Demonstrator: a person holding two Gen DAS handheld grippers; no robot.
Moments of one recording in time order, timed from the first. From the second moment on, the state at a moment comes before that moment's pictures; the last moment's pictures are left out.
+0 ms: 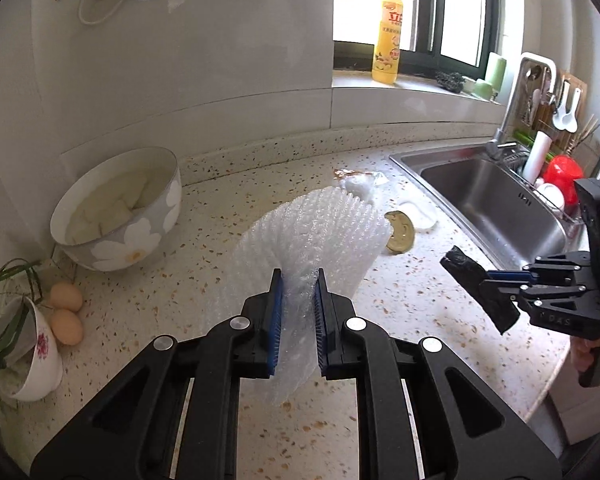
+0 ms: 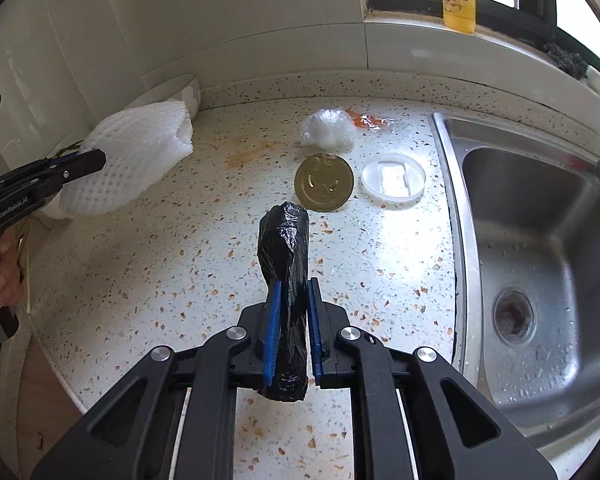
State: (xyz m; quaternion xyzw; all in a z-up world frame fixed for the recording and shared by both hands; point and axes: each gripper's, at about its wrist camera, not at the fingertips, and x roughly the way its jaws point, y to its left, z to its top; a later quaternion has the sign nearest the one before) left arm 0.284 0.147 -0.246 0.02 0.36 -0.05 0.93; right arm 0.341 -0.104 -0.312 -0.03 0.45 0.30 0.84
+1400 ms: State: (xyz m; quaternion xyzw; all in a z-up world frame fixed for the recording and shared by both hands) left arm 0.051 0.016 -0.438 -0.04 0.52 -0.16 0.84; right arm 0.127 -0.167 -0.446 -0.12 0.55 0.41 0.72
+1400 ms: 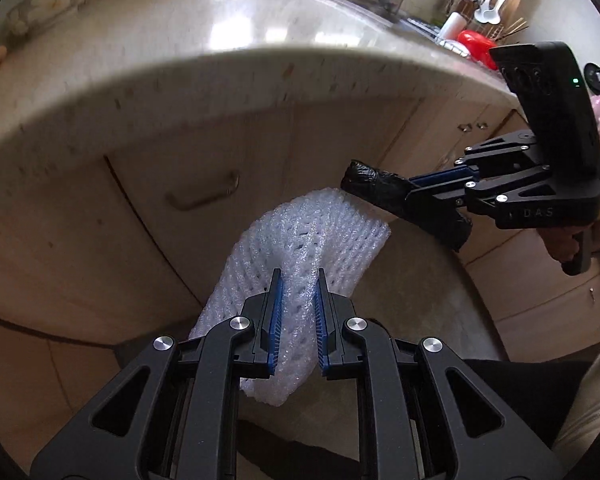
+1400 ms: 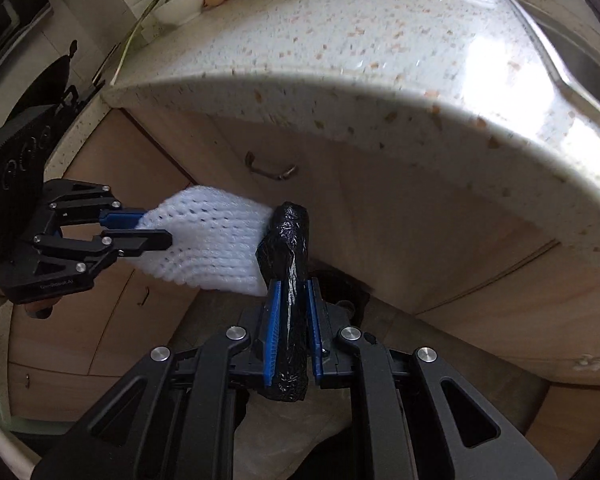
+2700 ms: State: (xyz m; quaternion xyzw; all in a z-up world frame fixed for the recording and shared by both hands) left arm 0.077 0.034 -0.790 -0.13 0.58 -0.06 0.80; right arm 0.106 -0.115 -0.784 -0.07 0.66 0.33 0.67
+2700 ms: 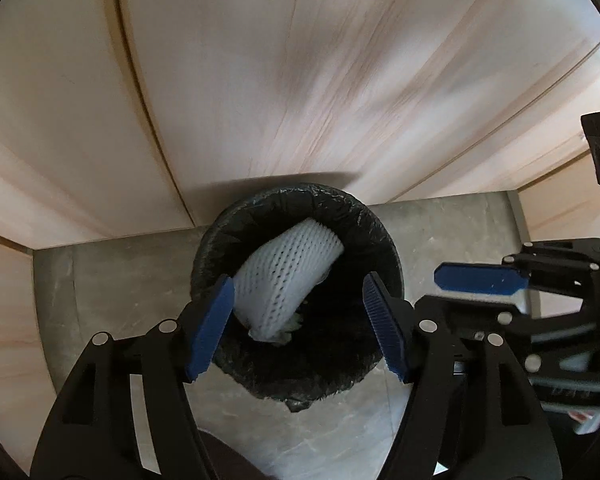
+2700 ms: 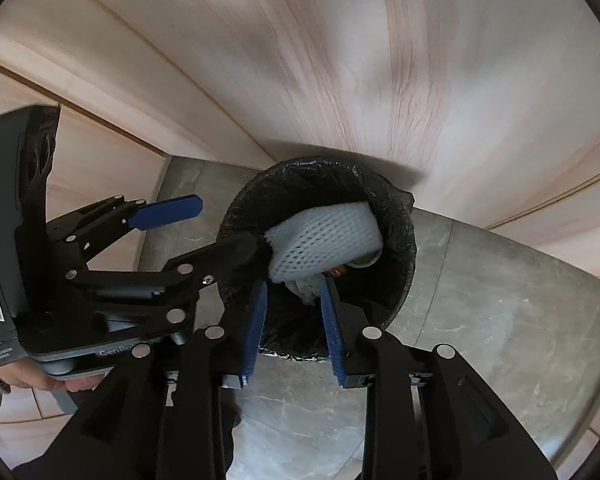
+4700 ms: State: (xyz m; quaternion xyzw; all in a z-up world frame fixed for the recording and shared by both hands) left arm 0.175 0.070 -0.274 -0.06 0.26 -0.12 0.96; right arm 0.273 -0.155 -0.281 -0.10 0.32 0.44 0.83
